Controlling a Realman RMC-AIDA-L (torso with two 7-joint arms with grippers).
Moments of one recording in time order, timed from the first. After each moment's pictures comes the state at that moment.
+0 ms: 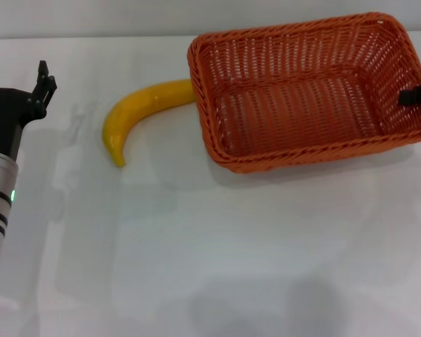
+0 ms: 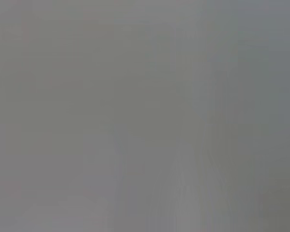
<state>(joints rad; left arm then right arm) -0.48 -2.08 2.74 0.26 -1.55 1.19 0.20 0.67 1.91 -0.57 -0.70 -2.26 -1.35 2.30</state>
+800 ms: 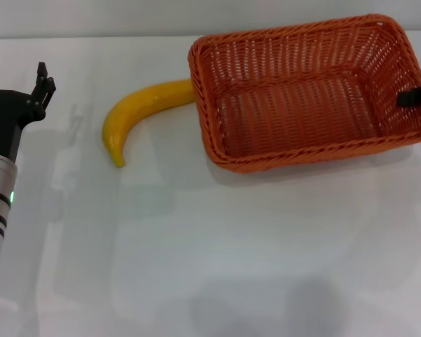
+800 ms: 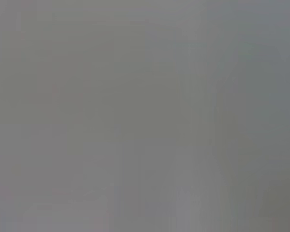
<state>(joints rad) -0.48 -2.08 2.74 0.26 -1.55 1.19 0.20 0.65 1.93 -0.58 -0.71 -2.25 -1.31 2.29</state>
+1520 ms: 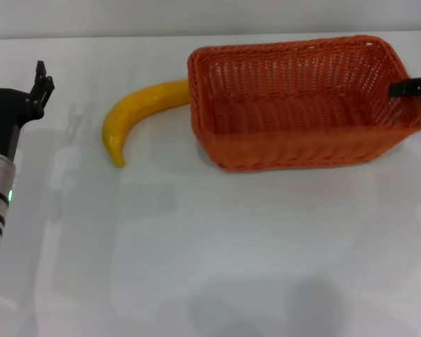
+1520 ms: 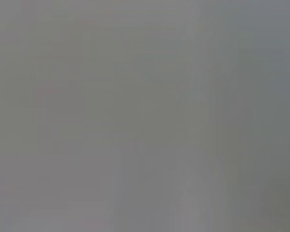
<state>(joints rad) -0.48 -2.08 2.74 0.25 -1.55 1.19 0.20 0.66 1.93 -0.58 -0.71 -2.21 -1.32 2.28</state>
